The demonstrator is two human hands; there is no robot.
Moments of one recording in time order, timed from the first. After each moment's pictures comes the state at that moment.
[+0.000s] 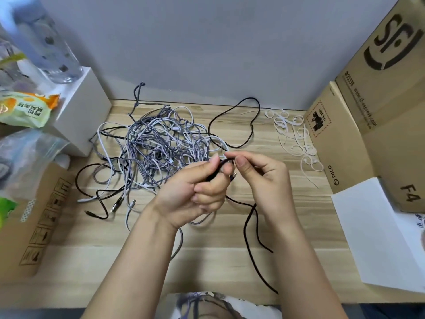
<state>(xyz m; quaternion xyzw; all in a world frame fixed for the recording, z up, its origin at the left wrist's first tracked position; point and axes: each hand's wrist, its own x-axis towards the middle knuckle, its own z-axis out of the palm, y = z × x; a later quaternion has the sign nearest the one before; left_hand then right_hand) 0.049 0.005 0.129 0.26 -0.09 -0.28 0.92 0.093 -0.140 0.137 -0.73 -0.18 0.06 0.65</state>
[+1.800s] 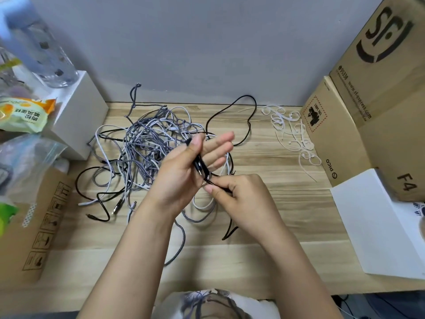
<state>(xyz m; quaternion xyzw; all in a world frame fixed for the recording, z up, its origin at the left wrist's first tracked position) 0.052 0.000 0.147 0.42 0.08 0.01 0.90 0.067 -0.131 0.131 -0.89 -0.26 0.10 0.36</state>
